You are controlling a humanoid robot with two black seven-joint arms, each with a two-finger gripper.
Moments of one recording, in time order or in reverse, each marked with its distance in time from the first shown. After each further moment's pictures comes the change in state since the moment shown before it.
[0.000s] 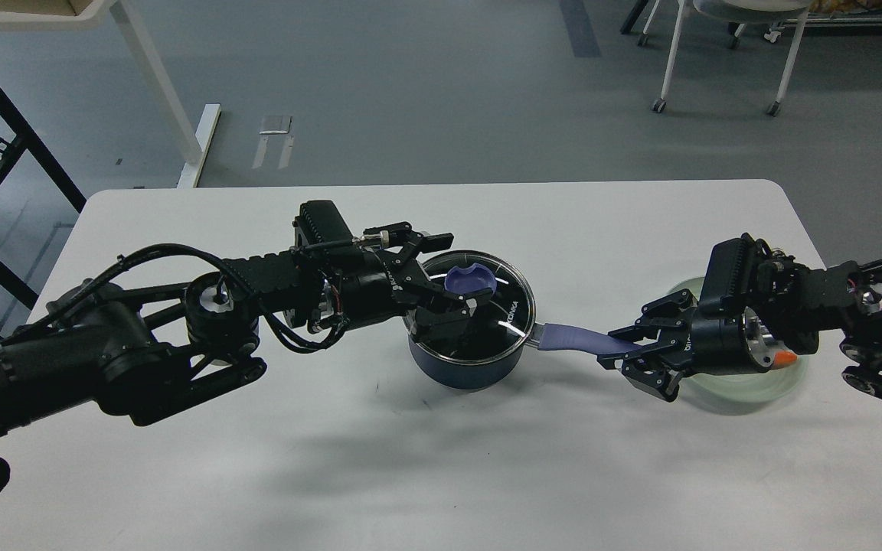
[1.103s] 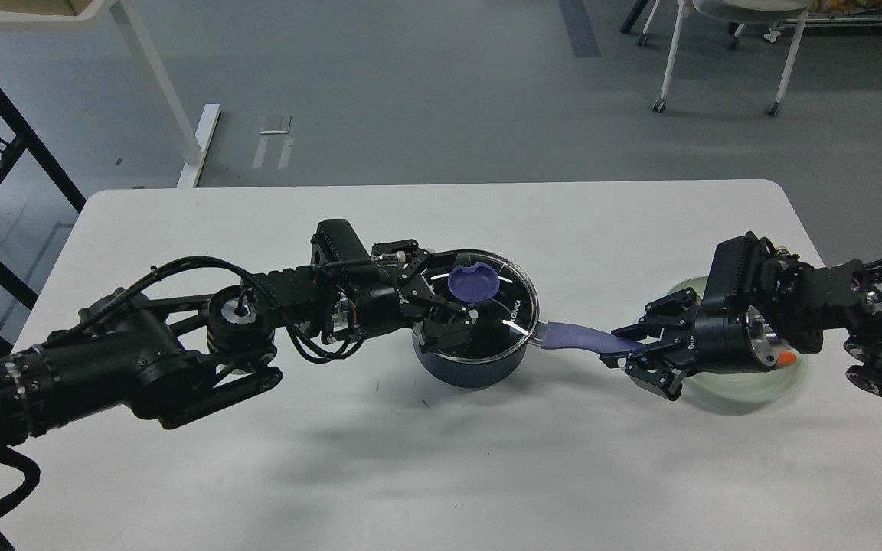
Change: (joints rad) left arm 0.000 -0.082 0.075 0.148 -0.005 0.057 -0.006; right arm 0.002 -0.005 0.000 0.006 0.000 -0.001 -0.001
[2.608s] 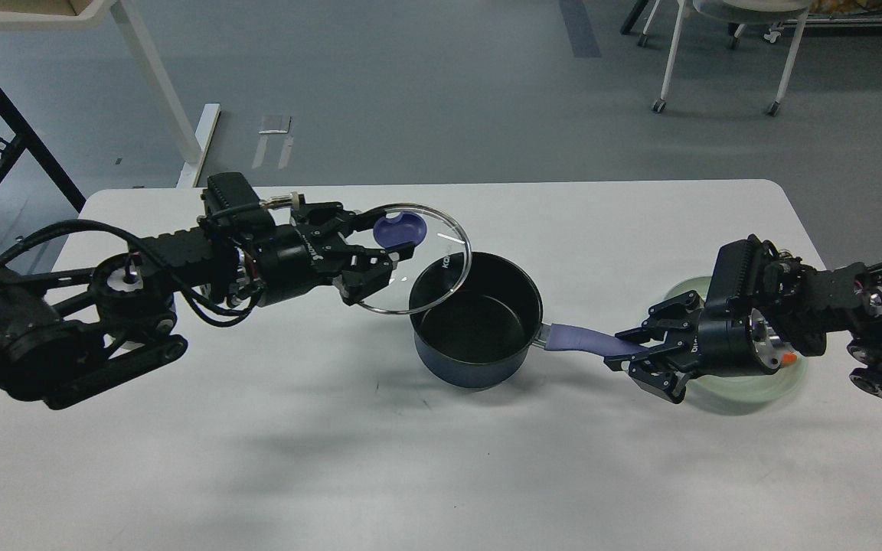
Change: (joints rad) left arm -0.031 0.376 -0.003 -0.204 -0.152 0.016 -0.054; right arm -0.001 -0.010 -0.011 -0.003 0.000 0.000 0.000
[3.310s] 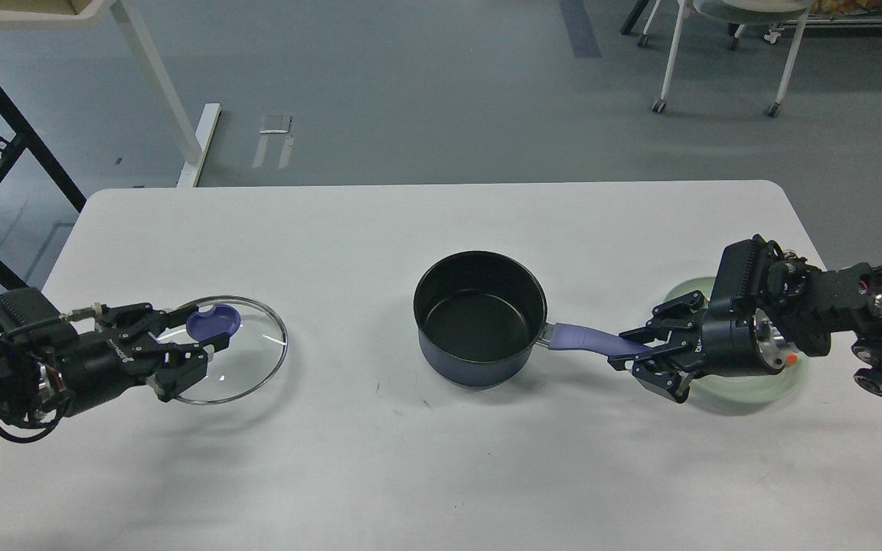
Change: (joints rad) left arm 0.327 0.304 0.024 0.049 0.000 0.169 -0.063; right arm -0.001 -0.005 0.000 0.000 0.002 0.000 0.000
